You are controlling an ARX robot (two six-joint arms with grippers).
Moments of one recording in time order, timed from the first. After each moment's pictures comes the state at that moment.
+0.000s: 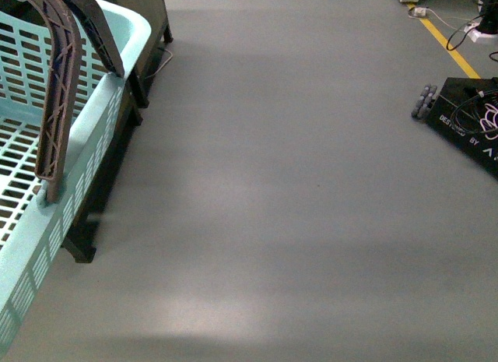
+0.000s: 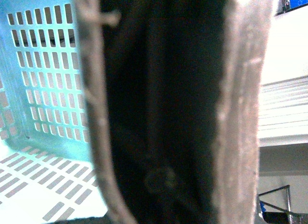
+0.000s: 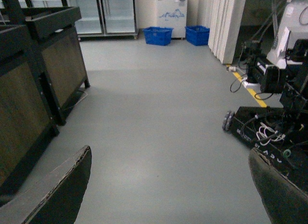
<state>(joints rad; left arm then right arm) -0.21 1.35 0.67 0.48 -0.33 -1.22 0.00 0.00 0.02 0.00 0.00 0.00</state>
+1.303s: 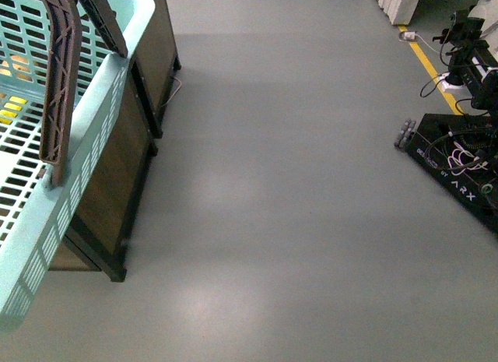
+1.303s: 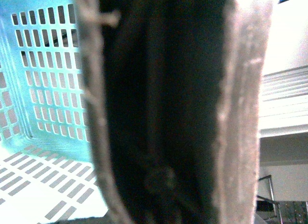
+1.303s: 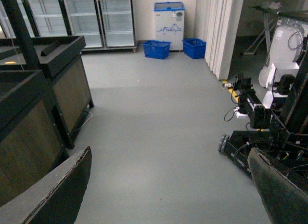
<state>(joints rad) -0.22 1.35 0.67 0.48 -0.32 -1.22 0.00 0.00 0.02 0.00 0.00 0.00</state>
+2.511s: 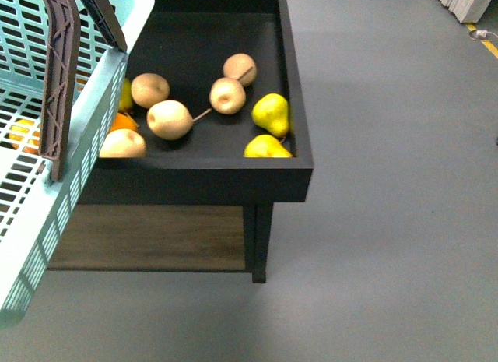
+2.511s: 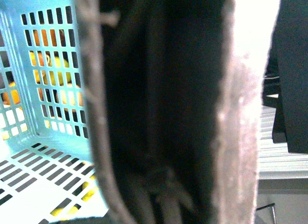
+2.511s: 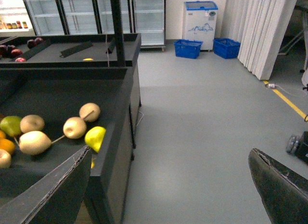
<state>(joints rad) -0.21 1.35 0.67 0.48 -0.33 -1.22 0.00 0.00 0.02 0.00 0.00 0.00</state>
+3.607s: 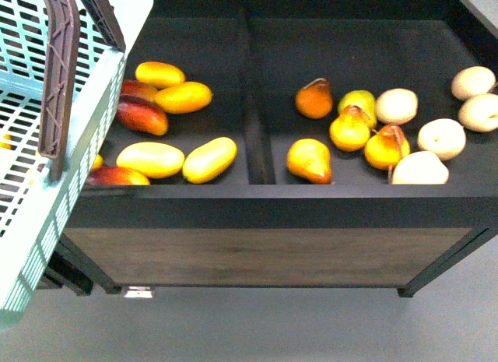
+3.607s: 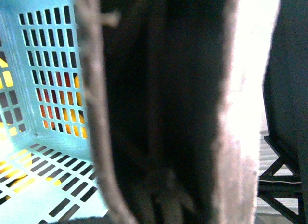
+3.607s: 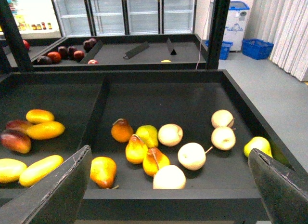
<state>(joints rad) -0.21 1.35 0.67 0.48 -0.33 -1.22 0.00 0.00 0.02 0.00 0.00 0.00</state>
